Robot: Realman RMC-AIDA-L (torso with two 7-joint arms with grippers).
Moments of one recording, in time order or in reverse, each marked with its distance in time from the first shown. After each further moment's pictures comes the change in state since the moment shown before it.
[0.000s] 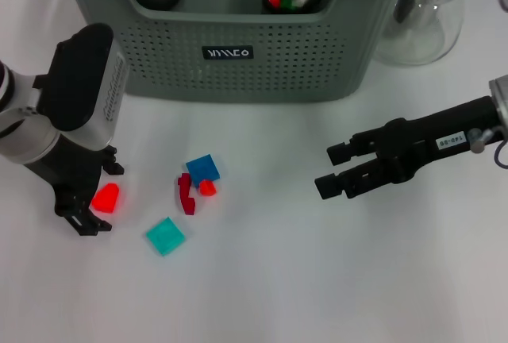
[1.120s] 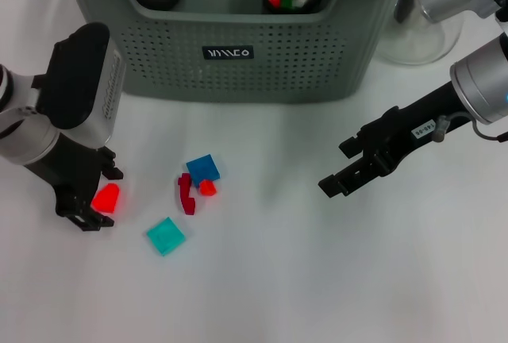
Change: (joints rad) left arm -0.007 0.001 -0.024 -0.029 0.000 -0.017 0.001; right arm 0.068 0.027 -0.215 -0.181 -0.210 0.109 0.201
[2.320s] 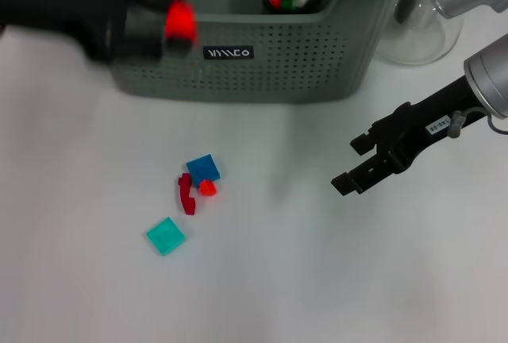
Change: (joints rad) left arm -0.073 0.039 -0.545 0.262 -0.687 0.373 -0.310; right arm 0.006 -0.025 0.005 -0.004 0.000 -0.028 -0.017
